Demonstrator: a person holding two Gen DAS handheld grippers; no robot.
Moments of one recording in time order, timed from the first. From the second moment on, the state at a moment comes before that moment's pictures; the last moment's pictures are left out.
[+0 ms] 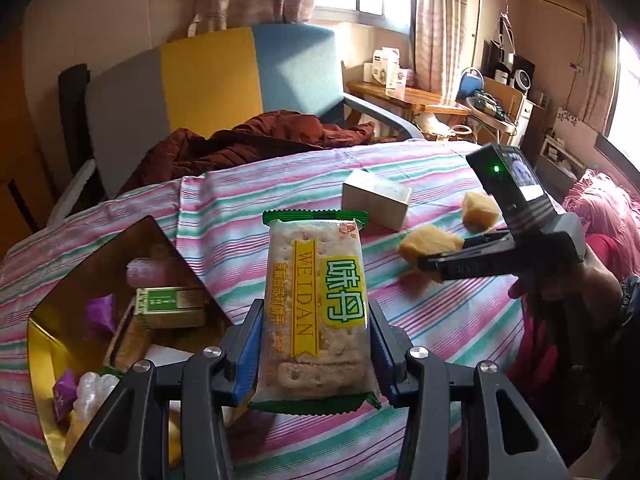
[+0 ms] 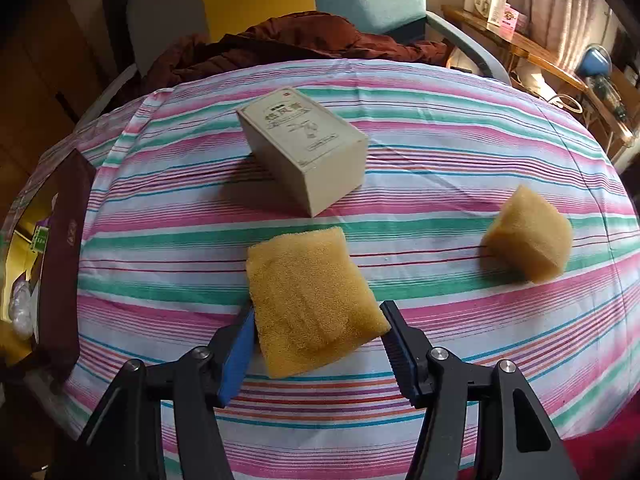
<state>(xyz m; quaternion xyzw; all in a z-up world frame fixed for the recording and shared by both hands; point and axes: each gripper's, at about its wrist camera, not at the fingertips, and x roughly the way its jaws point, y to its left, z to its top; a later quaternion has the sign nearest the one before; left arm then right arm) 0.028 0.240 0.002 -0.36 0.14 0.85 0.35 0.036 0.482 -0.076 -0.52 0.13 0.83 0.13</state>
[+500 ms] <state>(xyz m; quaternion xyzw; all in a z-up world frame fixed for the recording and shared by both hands) 0.004 0.177 0.011 -0.35 0.12 0.89 0.28 0.029 0.446 -0.090 -0.55 0.09 0.83 0.07</state>
